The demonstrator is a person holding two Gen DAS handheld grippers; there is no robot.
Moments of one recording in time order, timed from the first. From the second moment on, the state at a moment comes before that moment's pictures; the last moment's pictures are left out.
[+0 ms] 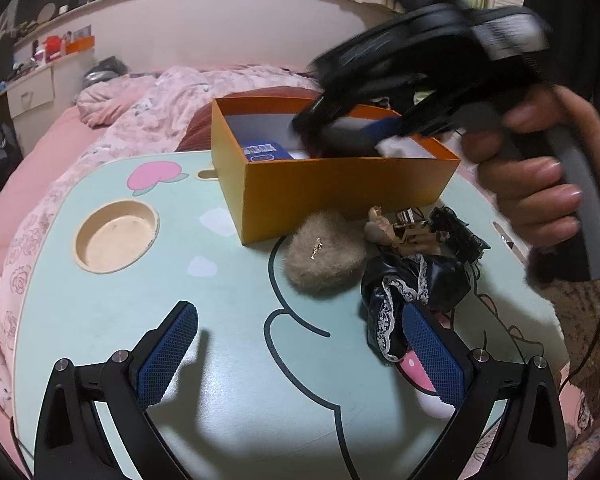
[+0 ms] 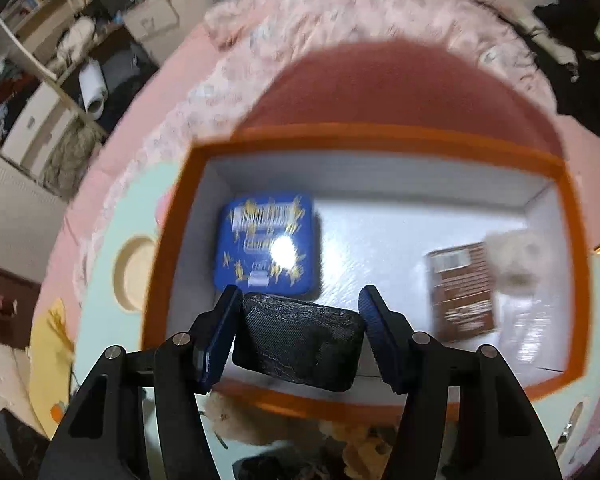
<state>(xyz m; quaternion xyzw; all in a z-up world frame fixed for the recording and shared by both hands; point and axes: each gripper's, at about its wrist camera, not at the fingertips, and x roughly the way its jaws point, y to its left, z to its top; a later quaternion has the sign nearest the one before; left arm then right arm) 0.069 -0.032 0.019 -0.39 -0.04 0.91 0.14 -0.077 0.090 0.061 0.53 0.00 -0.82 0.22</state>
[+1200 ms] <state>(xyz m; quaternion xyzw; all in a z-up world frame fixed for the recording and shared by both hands) -0.003 -0.029 0.095 -0.36 -0.10 0.91 0.18 0.077 0.218 0.040 0.37 0.01 -0.91 0.19</state>
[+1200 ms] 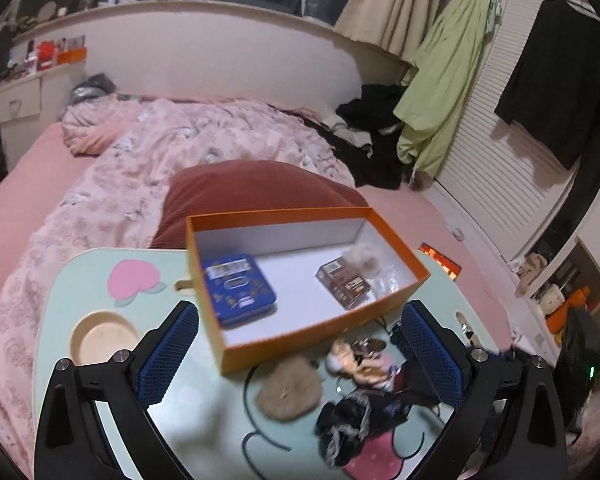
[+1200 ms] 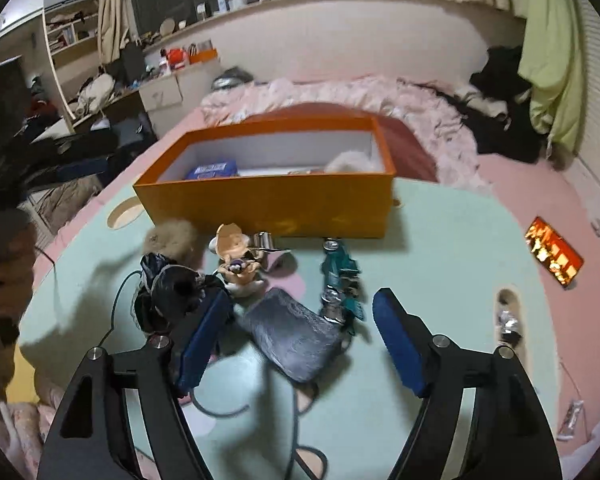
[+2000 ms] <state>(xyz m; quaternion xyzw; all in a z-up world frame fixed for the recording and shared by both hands) -0.145 0.084 0.024 -0.60 -0.09 0.78 0.17 0.109 0.232 0.002 0.40 0.04 -0.90 0.14</state>
